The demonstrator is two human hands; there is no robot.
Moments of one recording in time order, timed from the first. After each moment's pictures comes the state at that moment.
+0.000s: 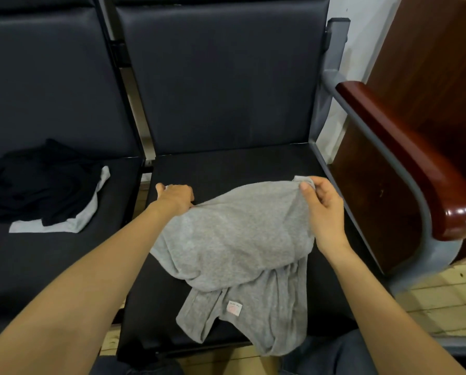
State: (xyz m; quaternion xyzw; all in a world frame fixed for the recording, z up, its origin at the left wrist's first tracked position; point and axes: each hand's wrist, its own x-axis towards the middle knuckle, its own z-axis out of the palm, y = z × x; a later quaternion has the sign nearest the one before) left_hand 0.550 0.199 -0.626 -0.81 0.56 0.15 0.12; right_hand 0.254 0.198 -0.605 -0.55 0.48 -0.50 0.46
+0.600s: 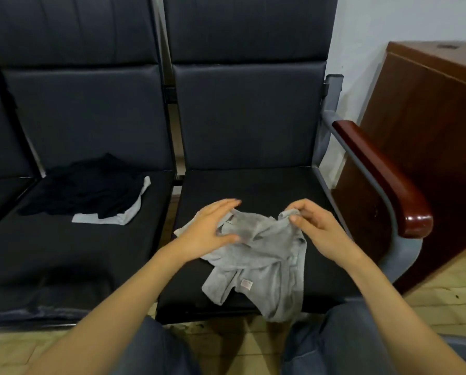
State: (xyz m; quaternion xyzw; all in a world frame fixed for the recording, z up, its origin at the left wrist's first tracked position) left_hand 0.487 0.358 -0.548 -0.62 0.70 0.24 -0.26; right_hand 0.231 0.283 -0.526 -0.74 0.33 -0.31 0.49
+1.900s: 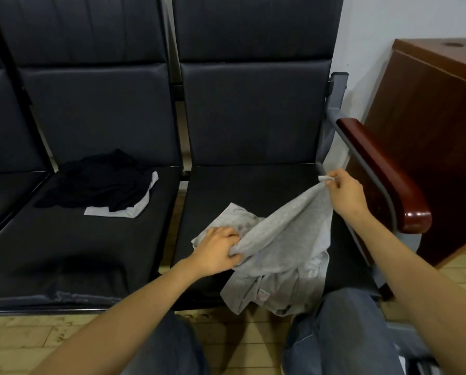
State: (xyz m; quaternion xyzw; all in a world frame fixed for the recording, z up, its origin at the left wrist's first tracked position) left_hand 0.473 0.379 -0.592 -0.64 0.75 0.12 -0.09; right_hand 0.219 0.212 -0.517 -0.71 0.58 -0.32 0.24
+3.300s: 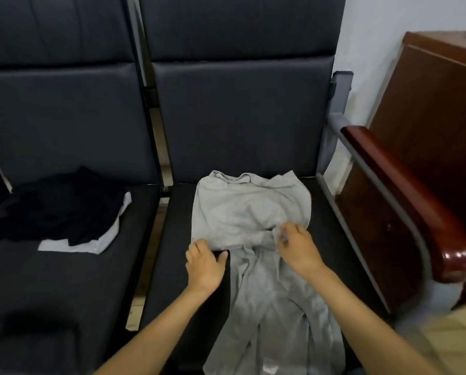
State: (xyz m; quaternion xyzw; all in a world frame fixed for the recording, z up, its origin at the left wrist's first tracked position) left_hand 0.467 0.281 -0.644 -0.86 0.41 0.20 -0.25; right_hand 0.287 0.185 -0.616 -0.77 0.56 -0.13 0.28
